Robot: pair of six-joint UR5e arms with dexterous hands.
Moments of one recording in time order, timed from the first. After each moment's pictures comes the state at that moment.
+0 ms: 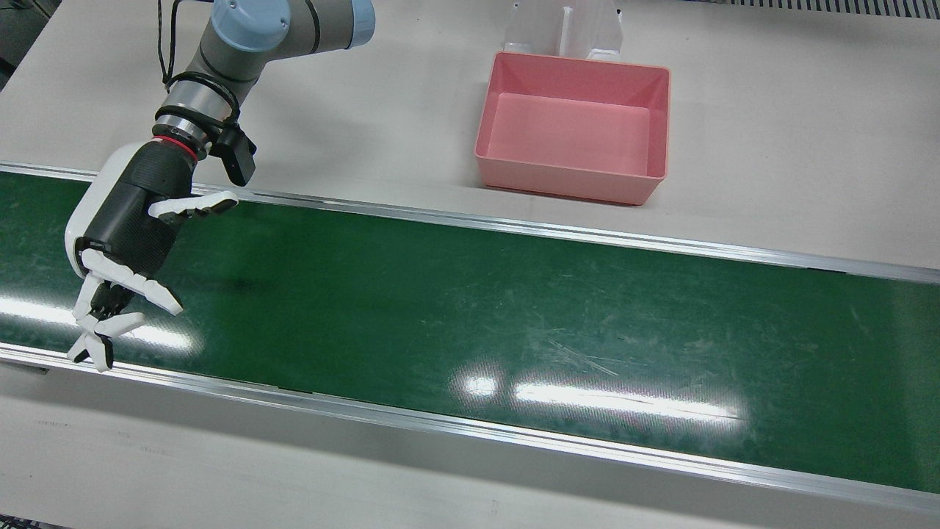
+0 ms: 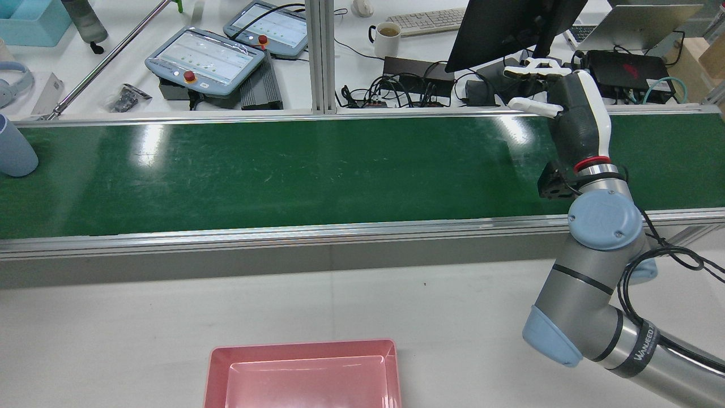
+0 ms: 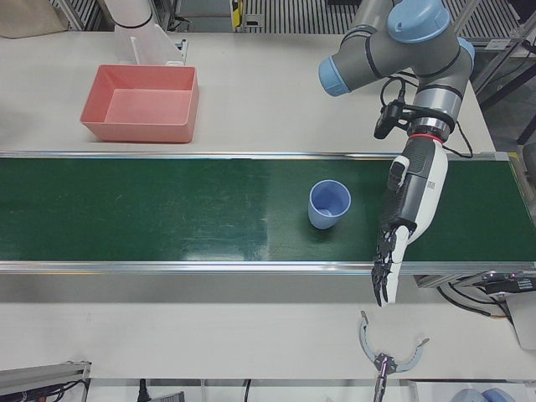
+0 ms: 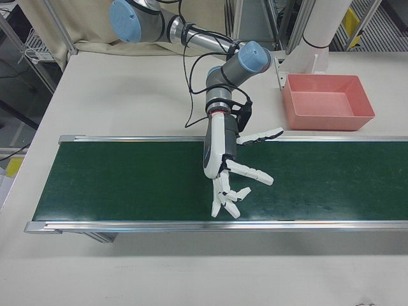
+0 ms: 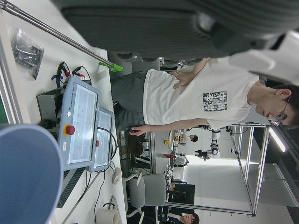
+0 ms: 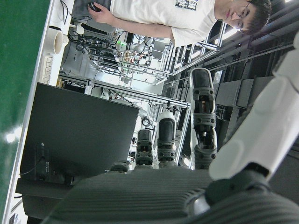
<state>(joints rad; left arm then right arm) -1.41 -1.81 -1.68 0.24 1.81 0.01 0.76 -1.20 1.86 -3.70 -0.65 -0.27</state>
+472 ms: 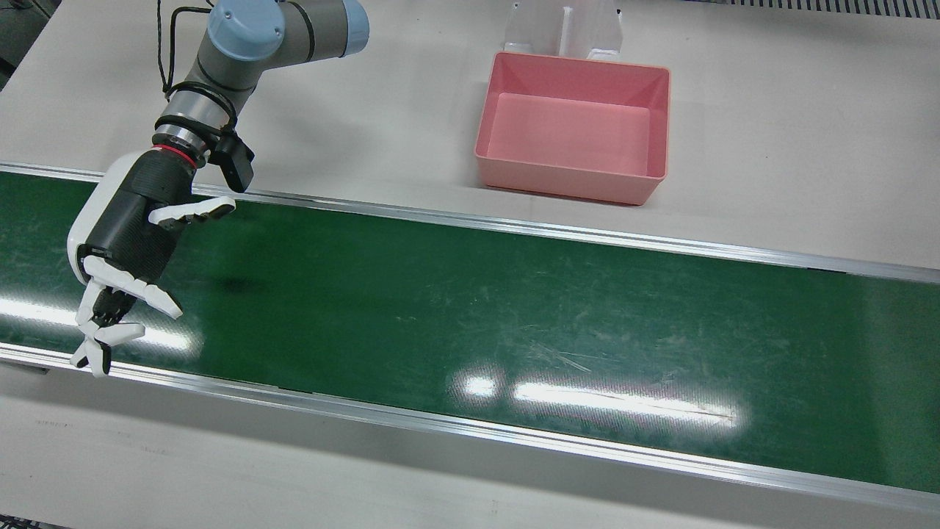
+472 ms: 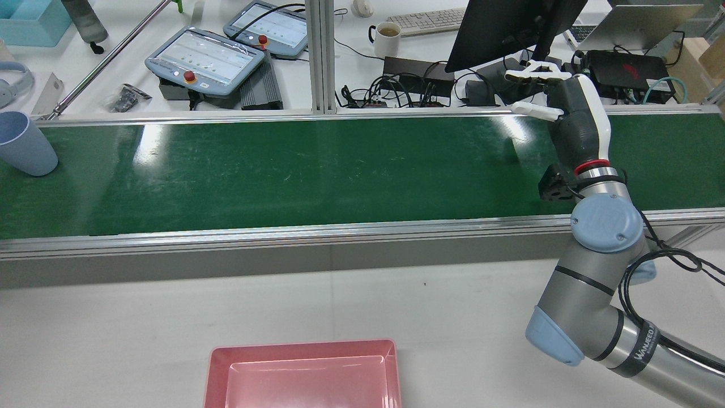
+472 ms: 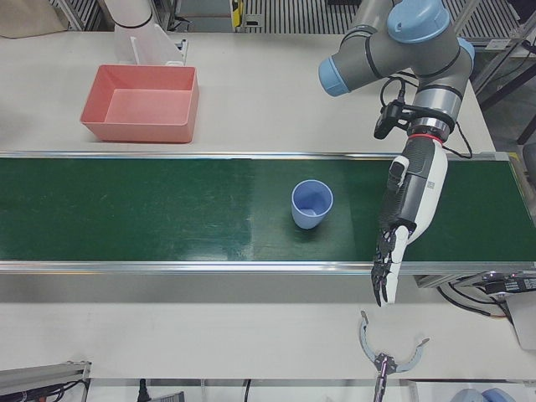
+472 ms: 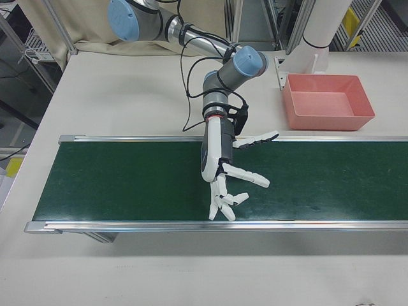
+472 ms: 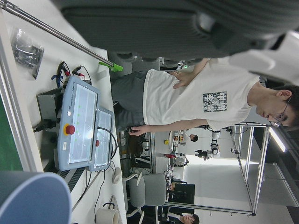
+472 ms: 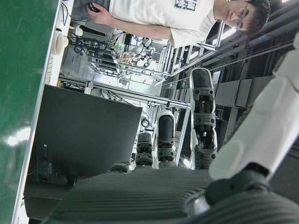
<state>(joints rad) -1.41 -1.81 -1.68 0.24 1.81 0.01 0.76 -1.21 1.84 -3.65 -0.66 -0.27</state>
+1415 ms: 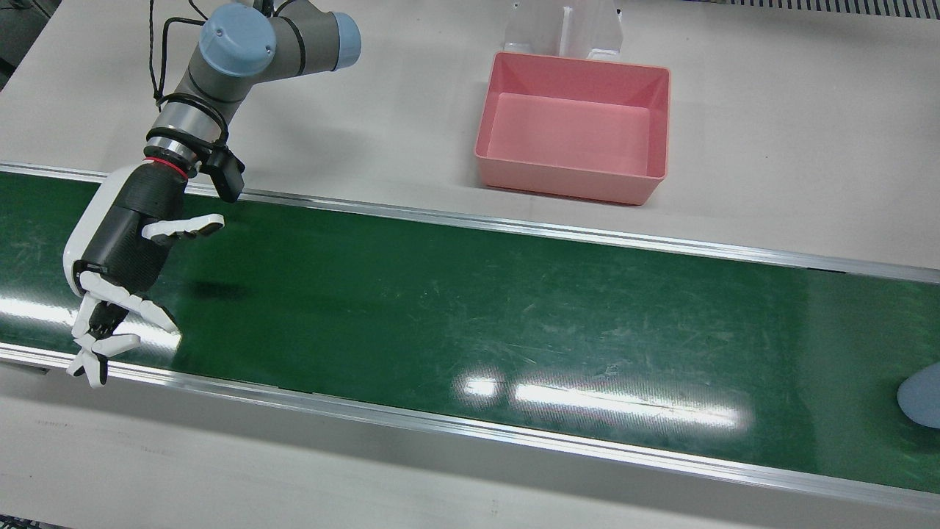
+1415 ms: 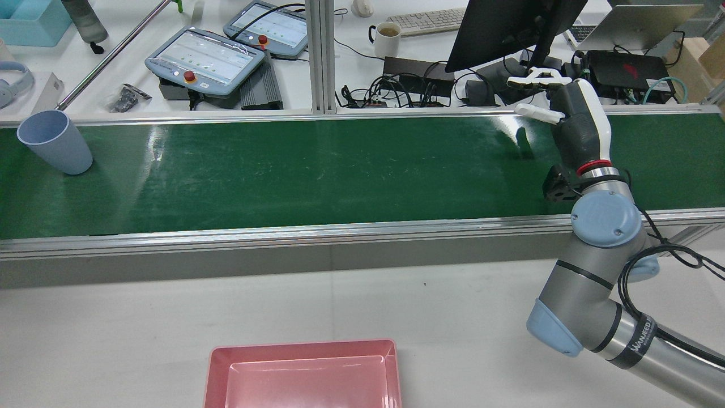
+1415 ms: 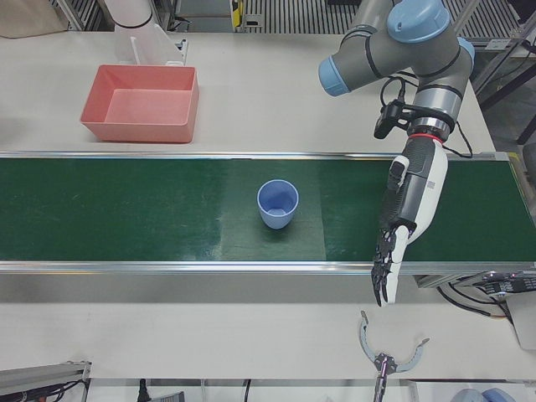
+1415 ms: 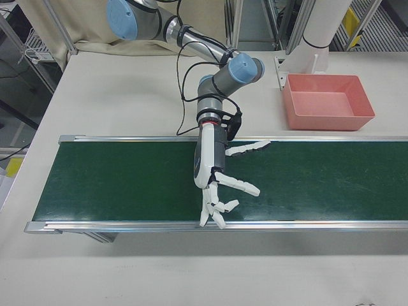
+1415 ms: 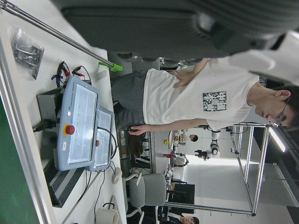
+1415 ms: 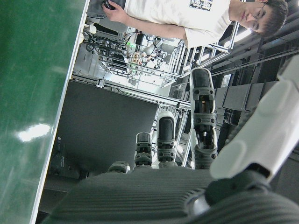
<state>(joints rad) -1.41 -1.81 -1.68 0.24 1.81 0.01 0.78 -1.22 1.79 -3.64 -0.70 -0.27</state>
